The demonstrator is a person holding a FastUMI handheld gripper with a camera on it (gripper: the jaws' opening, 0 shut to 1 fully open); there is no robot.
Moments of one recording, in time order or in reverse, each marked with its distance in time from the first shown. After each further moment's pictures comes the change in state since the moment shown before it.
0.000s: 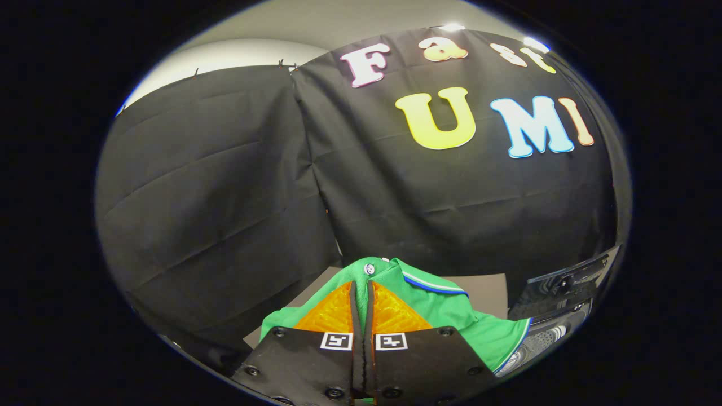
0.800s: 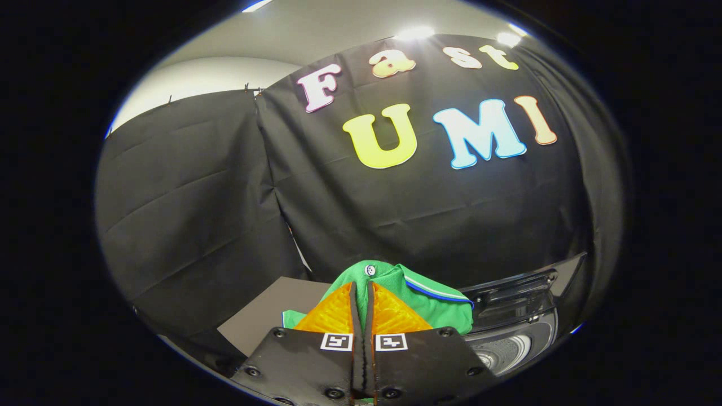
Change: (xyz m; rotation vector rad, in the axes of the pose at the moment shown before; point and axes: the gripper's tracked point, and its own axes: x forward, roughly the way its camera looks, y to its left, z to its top) arm -0.087 -0.159 0.032 0.059 -0.053 -0.098
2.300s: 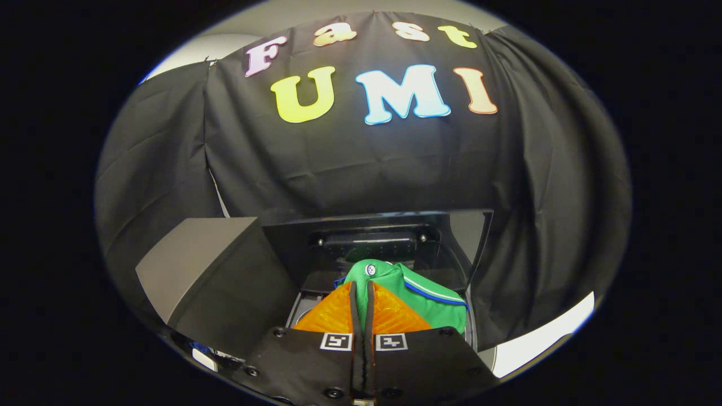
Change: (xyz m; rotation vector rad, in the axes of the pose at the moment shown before) arm -0.036 -0.232 -0.114 -0.072 0.212 -0.253
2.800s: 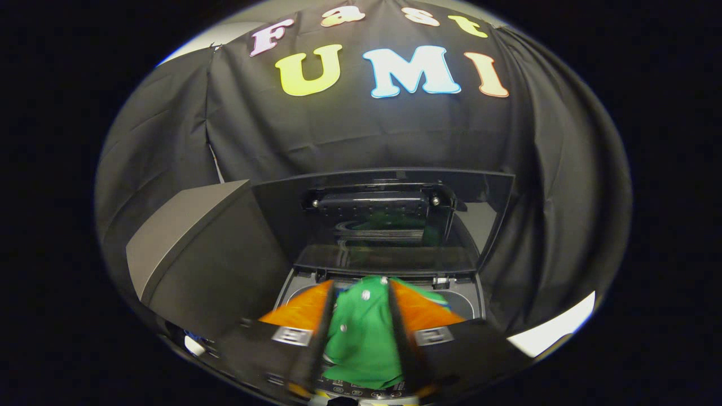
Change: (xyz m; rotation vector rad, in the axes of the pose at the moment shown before) arm 0.016 -0.009 -0.036 -0.046 0.077 -0.010
